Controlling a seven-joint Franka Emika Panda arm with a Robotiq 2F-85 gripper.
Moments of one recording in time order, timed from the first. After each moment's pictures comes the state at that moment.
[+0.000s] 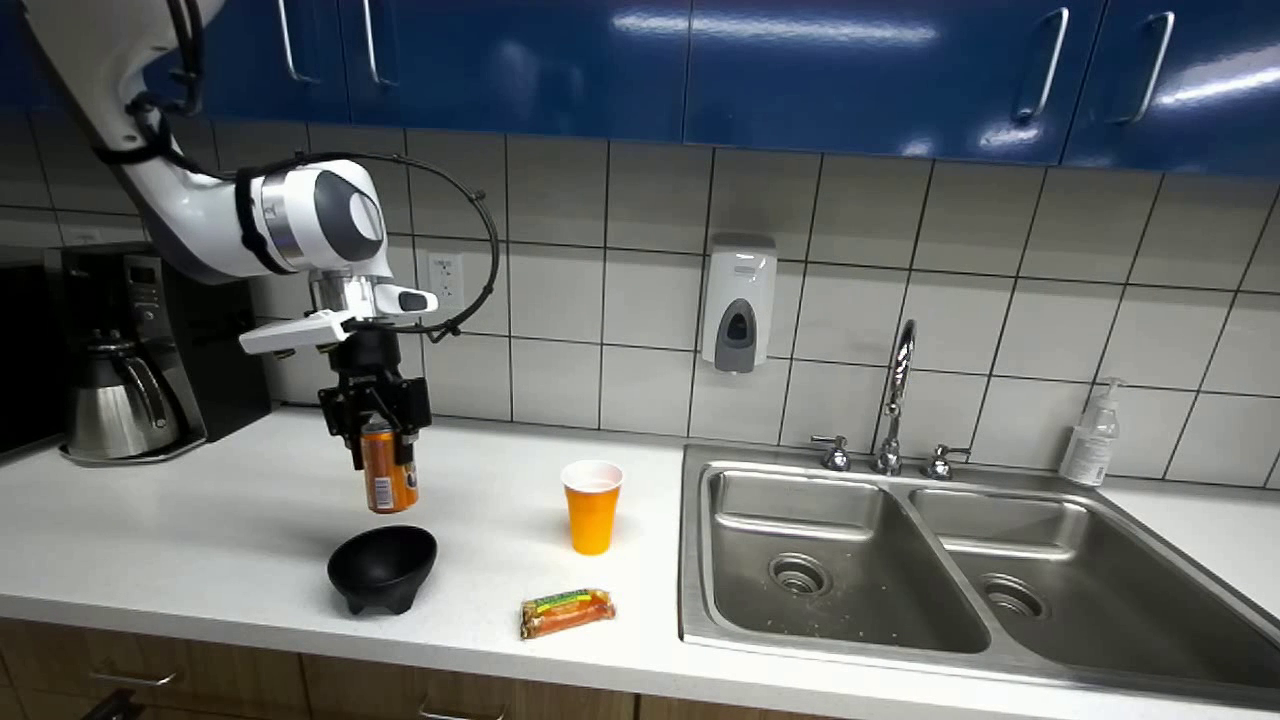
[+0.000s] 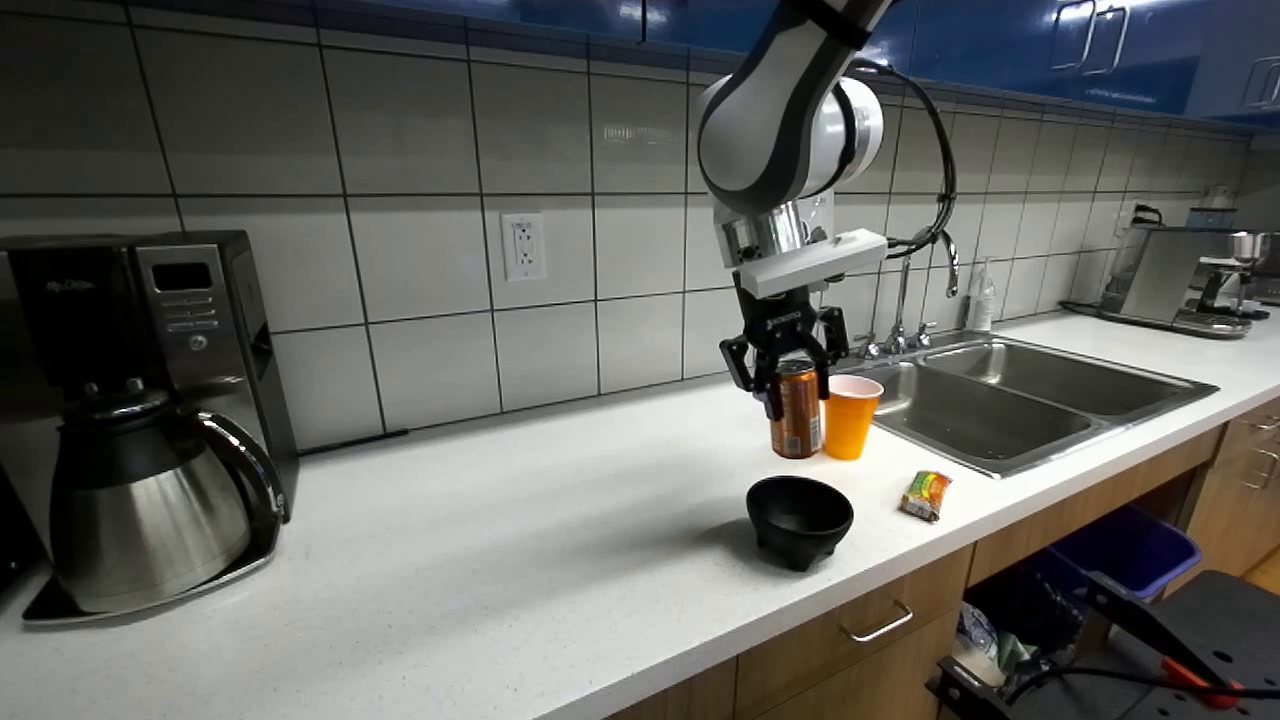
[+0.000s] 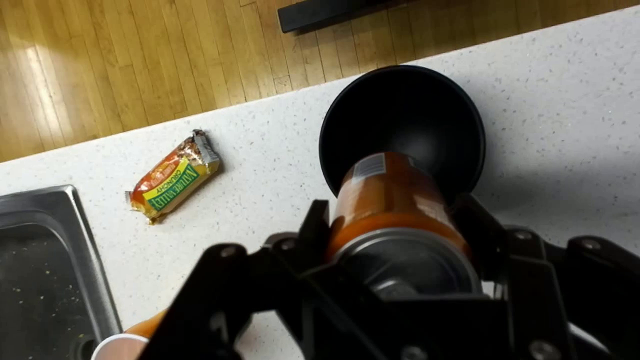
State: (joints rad) arm 0.12 0.20 -0.05 -2.28 -0.24 2.26 0.40
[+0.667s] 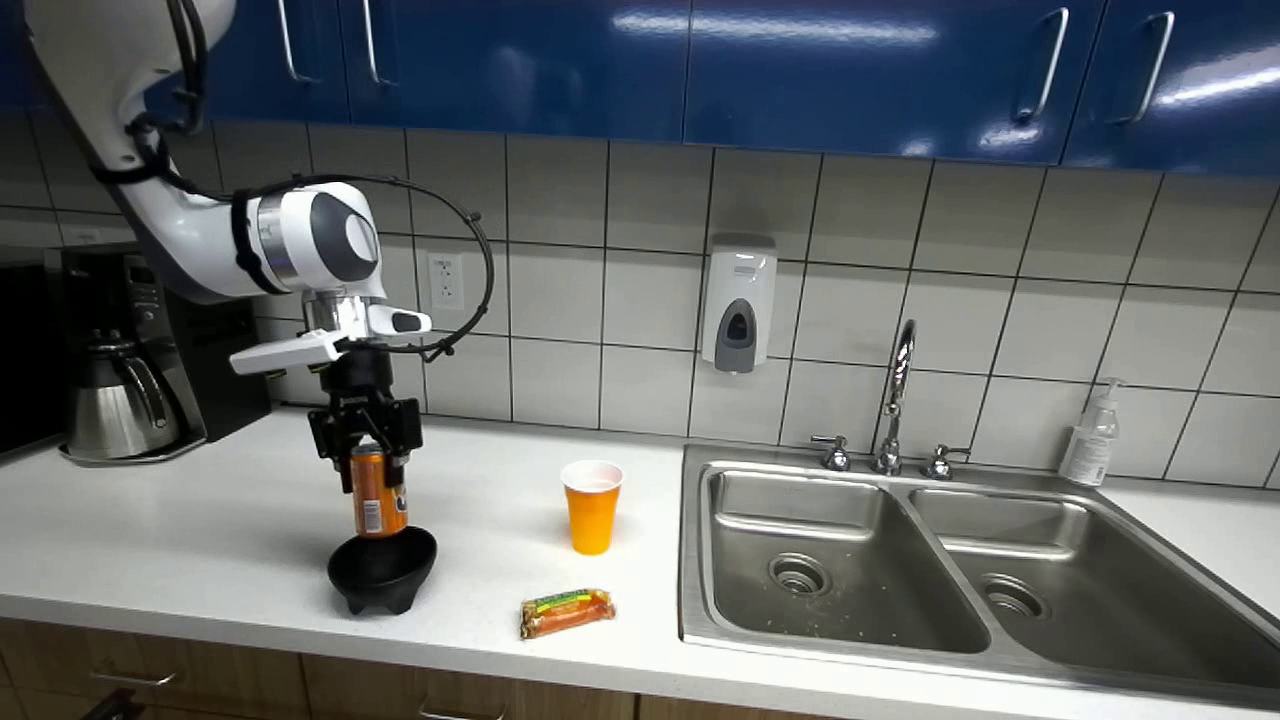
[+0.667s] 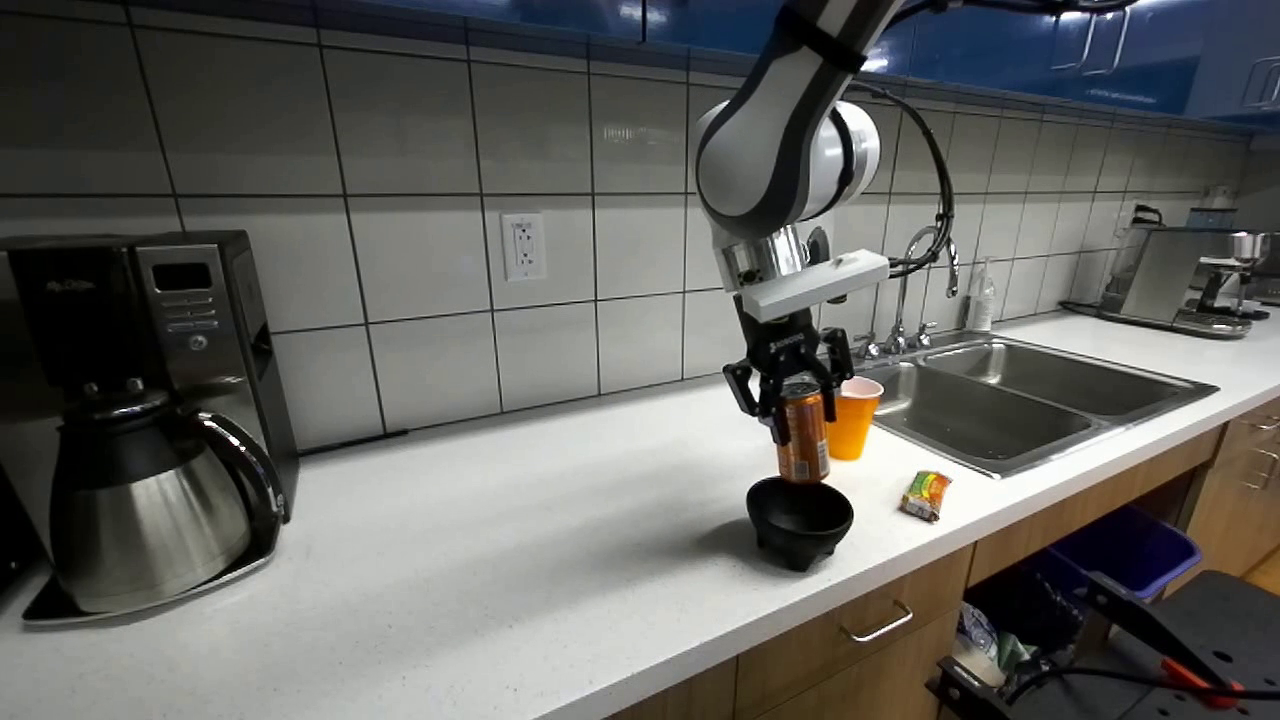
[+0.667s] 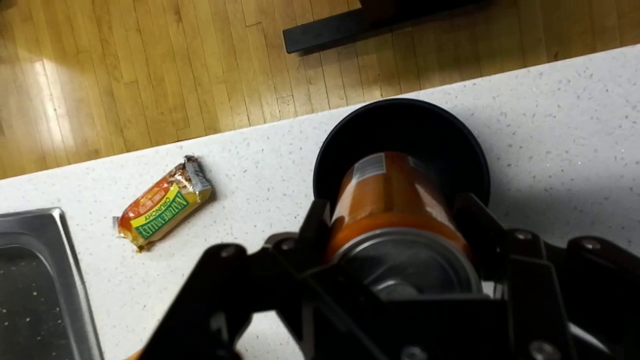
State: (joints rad) arm 0.12 0.24 -0.04 -2.29 -0.24 2.26 0.40
